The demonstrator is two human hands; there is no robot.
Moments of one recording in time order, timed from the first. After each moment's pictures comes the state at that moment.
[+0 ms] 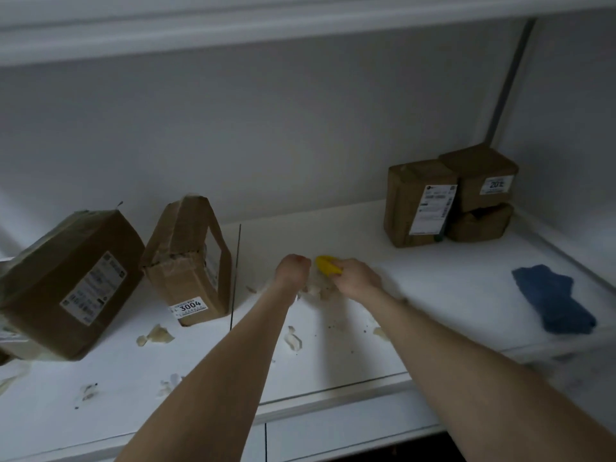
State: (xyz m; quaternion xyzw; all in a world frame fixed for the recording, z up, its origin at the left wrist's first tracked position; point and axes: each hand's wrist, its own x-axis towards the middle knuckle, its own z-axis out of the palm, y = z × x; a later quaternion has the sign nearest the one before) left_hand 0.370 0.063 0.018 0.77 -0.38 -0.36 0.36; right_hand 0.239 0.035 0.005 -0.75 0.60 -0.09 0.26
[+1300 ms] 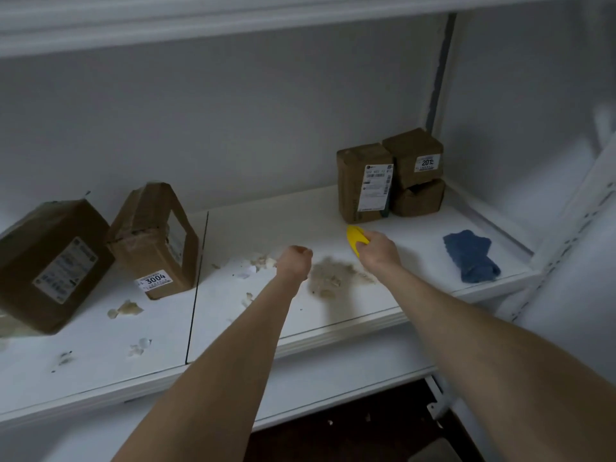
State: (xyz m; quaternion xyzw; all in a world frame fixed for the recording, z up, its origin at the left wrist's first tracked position) left_hand 0.264 0.110 0.020 0.73 -0.45 -0.35 0.37; right_hand 0.104 0.062 0.020 -0.64 0.67 -0.26 0.29
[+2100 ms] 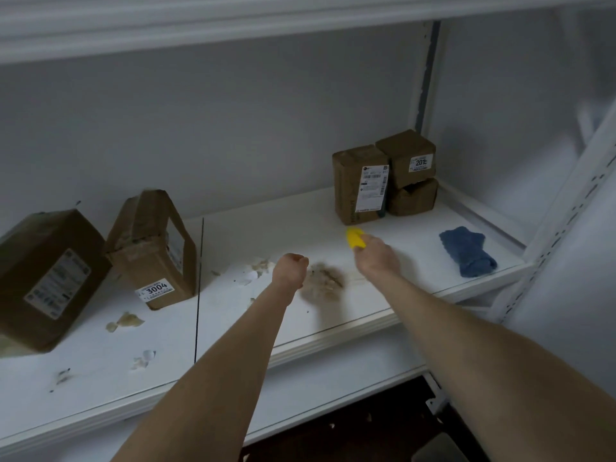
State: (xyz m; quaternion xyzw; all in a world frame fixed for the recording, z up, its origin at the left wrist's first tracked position) left_hand 0.284 0.118 0.015 0.72 -0.45 -0.39 0.36; right_hand 0.120 0.080 0.022 -0.61 0.71 -0.23 0.26
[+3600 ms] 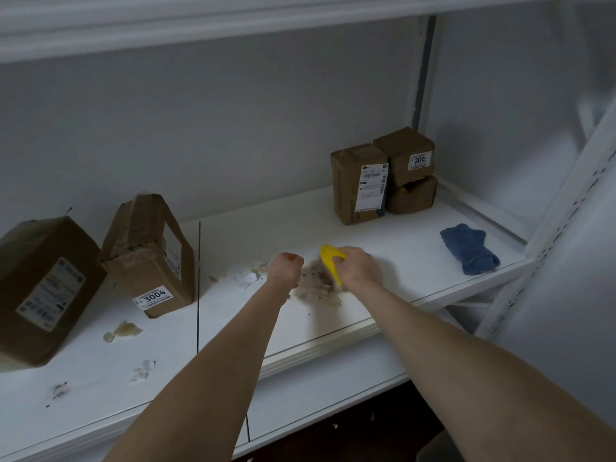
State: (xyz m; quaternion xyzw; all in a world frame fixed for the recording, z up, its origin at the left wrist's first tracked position) left_hand 0.298 0.112 0.019 0.72 -0.46 -0.39 0.34; right_hand 0.157 0.098 0.014 -0.61 0.71 -0.23 0.27
